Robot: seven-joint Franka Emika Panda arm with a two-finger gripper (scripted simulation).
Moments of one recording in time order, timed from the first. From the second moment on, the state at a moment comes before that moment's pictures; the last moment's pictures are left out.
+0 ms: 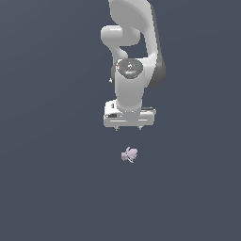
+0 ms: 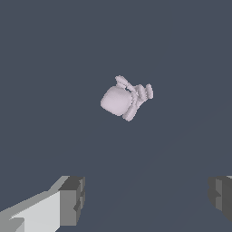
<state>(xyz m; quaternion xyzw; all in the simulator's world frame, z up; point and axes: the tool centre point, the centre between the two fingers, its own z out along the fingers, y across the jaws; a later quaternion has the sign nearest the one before) -0.009 0.035 0.159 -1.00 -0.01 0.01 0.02</state>
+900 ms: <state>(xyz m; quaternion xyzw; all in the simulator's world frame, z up) -0.016 0.069 0.150 -1.00 -0.02 0.02 0.03</state>
